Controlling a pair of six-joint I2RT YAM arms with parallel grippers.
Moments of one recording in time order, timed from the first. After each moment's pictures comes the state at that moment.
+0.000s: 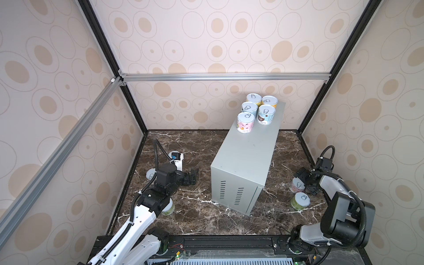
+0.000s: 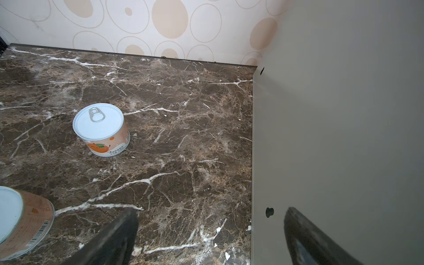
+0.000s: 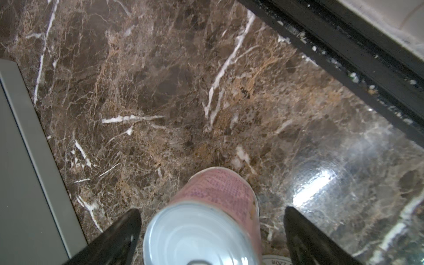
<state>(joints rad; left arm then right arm) -0.40 0.83 0.68 -0.34 -0.03 -0.30 -0.44 1.42 0.82 -0.51 -0.10 0.49</state>
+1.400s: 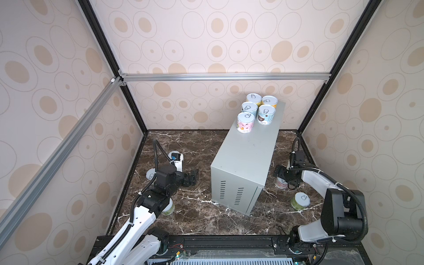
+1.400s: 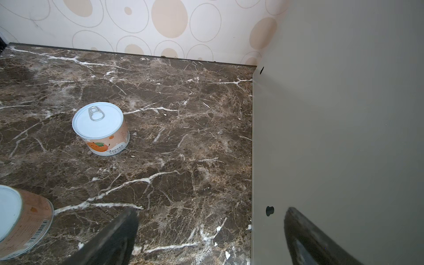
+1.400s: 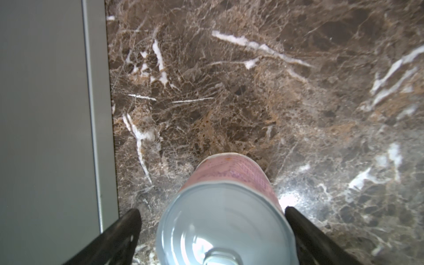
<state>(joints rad) -0.40 0.81 0.67 -0.34 -0.03 -0.30 -0.07 1.48 0.86 -0.53 -0.03 0.40</state>
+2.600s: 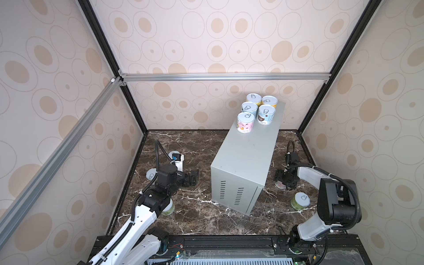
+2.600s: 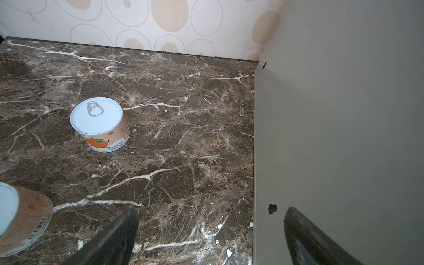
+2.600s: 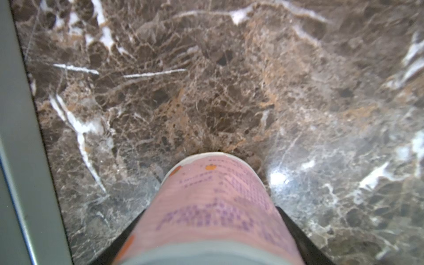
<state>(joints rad) -0.40 0.83 0.66 -0.34 -0.03 -0.30 -0.05 1.60 0.90 -0.59 0.02 0.39</state>
